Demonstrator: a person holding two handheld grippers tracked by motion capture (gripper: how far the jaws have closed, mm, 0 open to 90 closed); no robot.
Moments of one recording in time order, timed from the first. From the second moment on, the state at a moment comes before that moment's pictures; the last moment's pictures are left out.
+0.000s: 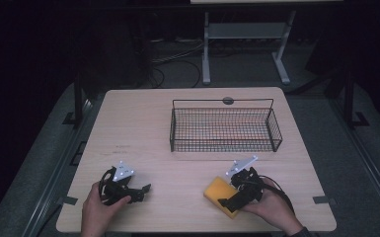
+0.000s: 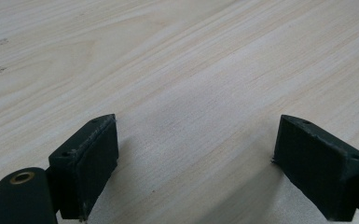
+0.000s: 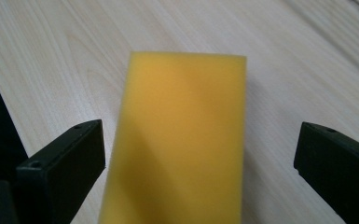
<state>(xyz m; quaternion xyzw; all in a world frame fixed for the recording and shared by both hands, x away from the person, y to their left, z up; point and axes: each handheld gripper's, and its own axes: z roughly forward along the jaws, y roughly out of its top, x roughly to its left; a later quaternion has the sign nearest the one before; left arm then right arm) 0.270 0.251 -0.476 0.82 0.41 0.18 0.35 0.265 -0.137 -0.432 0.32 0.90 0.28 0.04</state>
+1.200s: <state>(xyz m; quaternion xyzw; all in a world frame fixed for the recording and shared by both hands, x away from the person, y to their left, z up) 0.270 0.251 -0.476 0.82 0.41 0.18 0.35 0.257 -0.125 -0.447 0.30 0.92 0.25 0.04</state>
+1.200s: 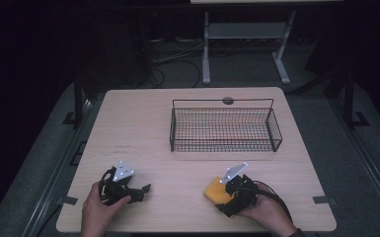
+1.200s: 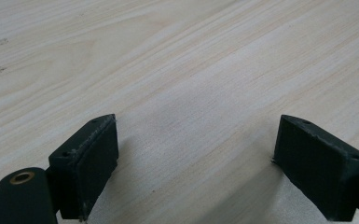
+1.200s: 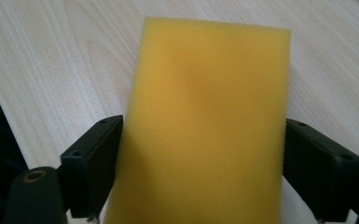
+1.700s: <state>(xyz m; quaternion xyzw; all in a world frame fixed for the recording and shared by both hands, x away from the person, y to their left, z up) 0.270 0.251 -0.476 0.82 0.41 0.18 0.35 0.257 -0.126 -0.445 0.29 0.92 0.25 0.04</state>
